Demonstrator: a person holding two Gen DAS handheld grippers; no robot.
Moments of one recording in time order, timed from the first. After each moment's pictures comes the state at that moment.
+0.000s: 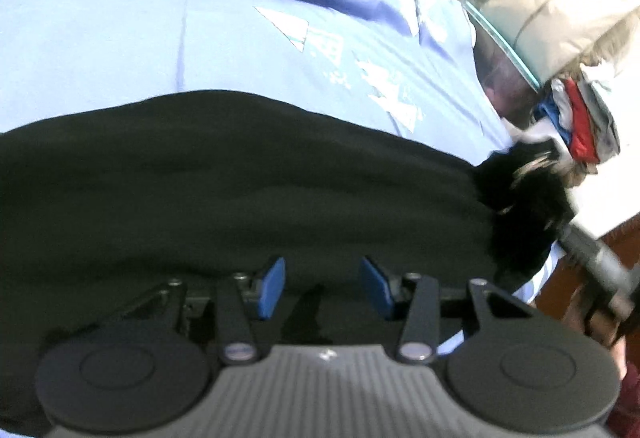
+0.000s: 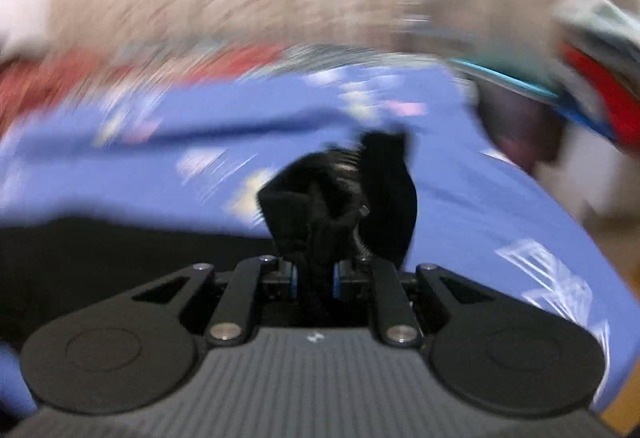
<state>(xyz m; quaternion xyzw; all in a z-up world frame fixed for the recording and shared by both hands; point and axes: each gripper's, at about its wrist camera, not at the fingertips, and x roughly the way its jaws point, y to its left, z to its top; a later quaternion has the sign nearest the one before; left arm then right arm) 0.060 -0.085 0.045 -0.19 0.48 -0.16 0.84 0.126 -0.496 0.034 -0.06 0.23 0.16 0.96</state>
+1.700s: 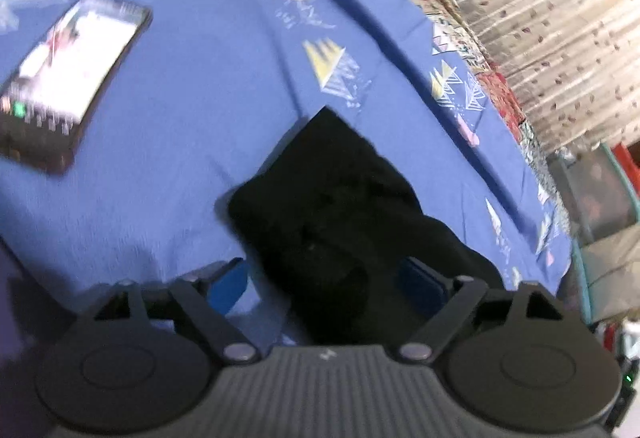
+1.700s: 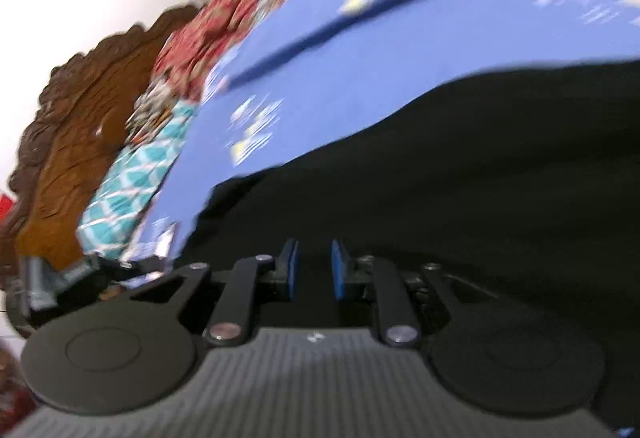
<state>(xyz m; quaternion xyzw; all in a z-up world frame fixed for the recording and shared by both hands) -0.096 0.192 0.014 -0.44 0.36 0.08 0.82 0.143 -0.202 0.009 0.18 0.46 0.41 0.77</state>
